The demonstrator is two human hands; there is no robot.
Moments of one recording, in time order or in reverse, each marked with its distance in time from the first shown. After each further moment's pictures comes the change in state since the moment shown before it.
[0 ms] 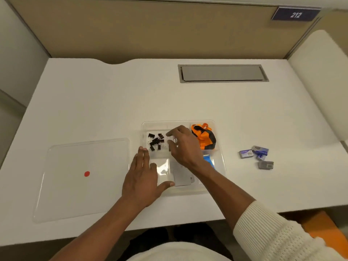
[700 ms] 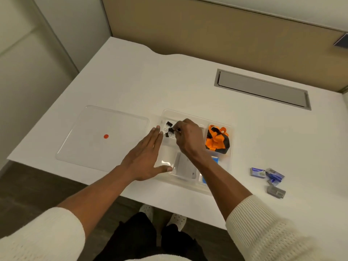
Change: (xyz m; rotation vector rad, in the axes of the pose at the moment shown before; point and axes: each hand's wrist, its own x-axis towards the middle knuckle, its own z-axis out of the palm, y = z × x) left_hand -0.015 -0.004 0.006 -0.120 0.059 -0.019; right_hand 0.007 -0.017 -0.002 -0.020 -0.150 -0.219
